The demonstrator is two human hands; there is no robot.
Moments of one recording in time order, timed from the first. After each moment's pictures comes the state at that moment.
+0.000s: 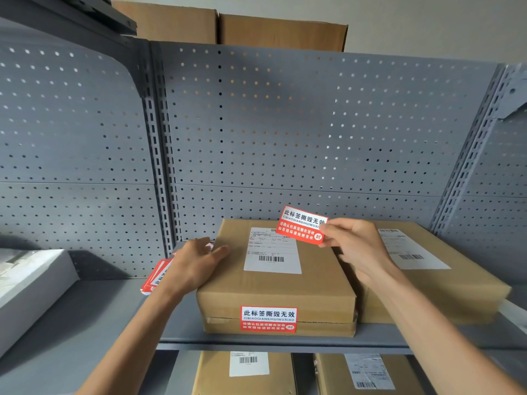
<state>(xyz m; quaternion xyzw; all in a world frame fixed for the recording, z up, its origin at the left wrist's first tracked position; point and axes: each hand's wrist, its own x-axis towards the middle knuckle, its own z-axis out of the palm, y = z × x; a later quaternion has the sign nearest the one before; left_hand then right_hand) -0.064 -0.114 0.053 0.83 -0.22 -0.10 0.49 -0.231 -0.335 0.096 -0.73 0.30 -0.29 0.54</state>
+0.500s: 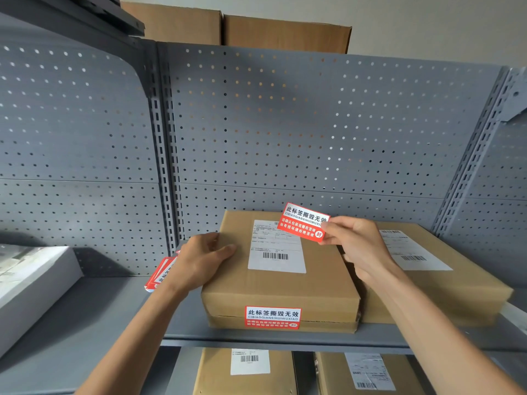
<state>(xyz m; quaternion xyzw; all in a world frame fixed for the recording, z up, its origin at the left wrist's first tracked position) -0.057 -0.112 0.048 0.82 -0.26 -0.09 0.51 -0.228 -0.332 0.100 -0.72 0.30 -0.29 0.55</state>
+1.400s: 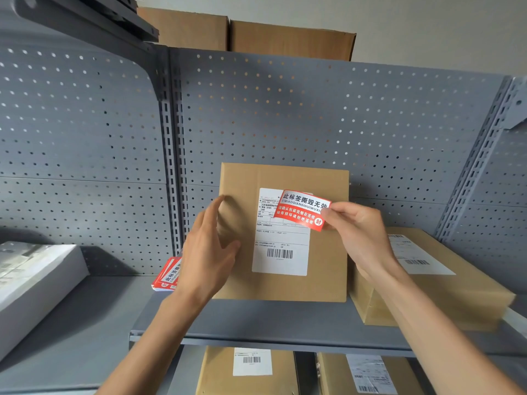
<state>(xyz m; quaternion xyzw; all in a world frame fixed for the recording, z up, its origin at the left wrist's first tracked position) -0.083 -0.112 0.058 0.79 -0.30 0.15 0.51 -0.228 -0.311 0.119 -0.73 0.17 -0.38 0.54</state>
